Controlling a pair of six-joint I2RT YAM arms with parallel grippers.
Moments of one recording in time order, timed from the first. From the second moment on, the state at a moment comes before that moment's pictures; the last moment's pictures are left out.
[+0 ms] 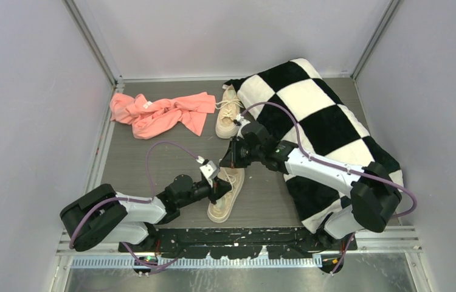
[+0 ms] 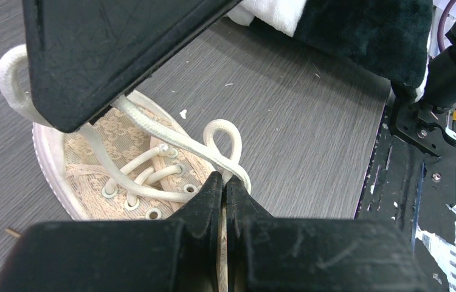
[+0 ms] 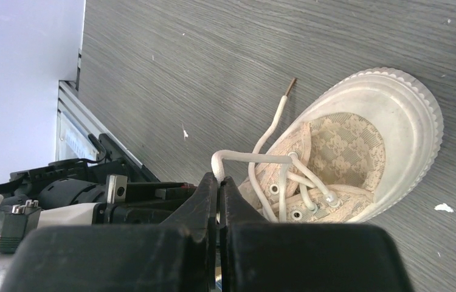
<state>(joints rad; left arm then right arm) -0.91 1.28 0.16 0.96 0.19 -0.24 0.83 1.47 1.01 -0.18 -0.21 0.74</state>
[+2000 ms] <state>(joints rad) -0.91 1.19 0.11 0.95 0.17 -0.21 0.72 1.50 1.01 -0.39 -0.12 0.64</state>
